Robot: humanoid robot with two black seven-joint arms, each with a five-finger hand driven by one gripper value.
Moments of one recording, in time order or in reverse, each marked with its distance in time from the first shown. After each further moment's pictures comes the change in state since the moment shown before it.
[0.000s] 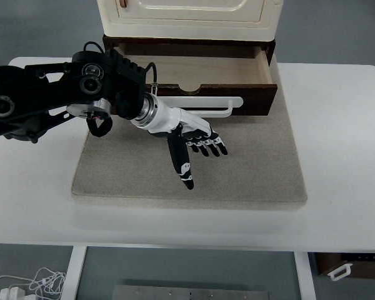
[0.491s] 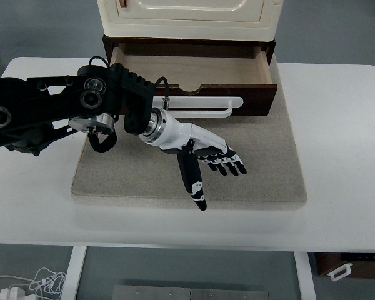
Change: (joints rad) left arm 0.028 0.002 0.000 -0.112 -0.043 0.016 -0.026; right arm 0.000 0.000 0.000 0.000 0.000 -0.001 0.000
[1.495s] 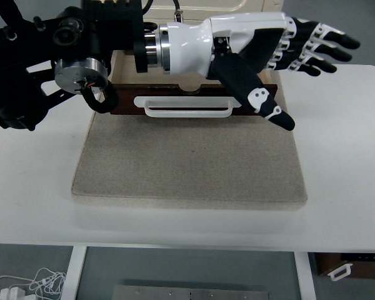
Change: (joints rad) left arm -0.056 0.012 -0.111 0.002 -0.203 0.098 -0.555; right arm 0.000 0.000 0.000 0.000 0.000 0.001 0.000
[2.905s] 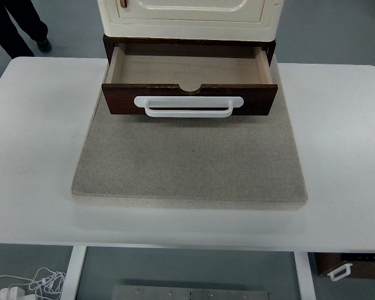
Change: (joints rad) left arm -0.007 0.008 -0.816 0.851 -0.237 -0.050 -0.086; right arm 0.000 0.000 0.000 0.000 0.000 0.000 0.000
